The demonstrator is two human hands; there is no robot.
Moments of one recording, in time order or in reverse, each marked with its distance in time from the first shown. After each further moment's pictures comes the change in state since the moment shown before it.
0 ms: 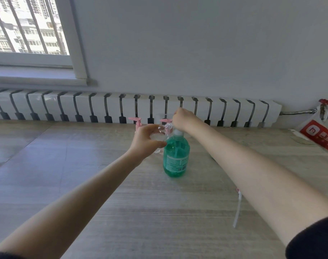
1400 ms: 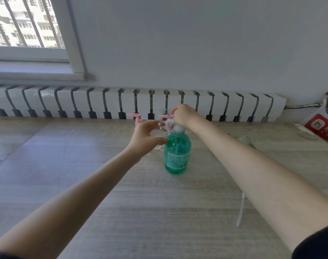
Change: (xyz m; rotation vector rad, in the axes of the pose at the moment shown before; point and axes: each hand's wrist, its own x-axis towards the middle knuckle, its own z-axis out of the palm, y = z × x) left_hand 0.004 -0.006 -0.002 -0.042 -0.032 0.017; right_hand 0.006 0.004 0.005 0.116 -0.062 -0.015
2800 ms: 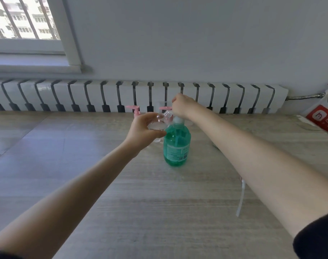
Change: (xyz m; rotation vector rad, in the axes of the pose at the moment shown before) left_hand -0.005 0.004 -0.001 0.033 0.020 0.002; right_hand -0.005 -0.006 -0.007 -0.122 -0.006 -0.009
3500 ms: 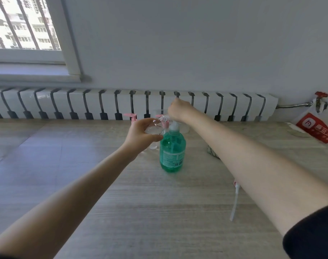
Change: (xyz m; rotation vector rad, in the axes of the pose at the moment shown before) left_hand 0.000 0.010 0.000 -0.005 0.009 0.001; right_hand -0.006 -0.008 -0.012 -0.040 0.018 0.040
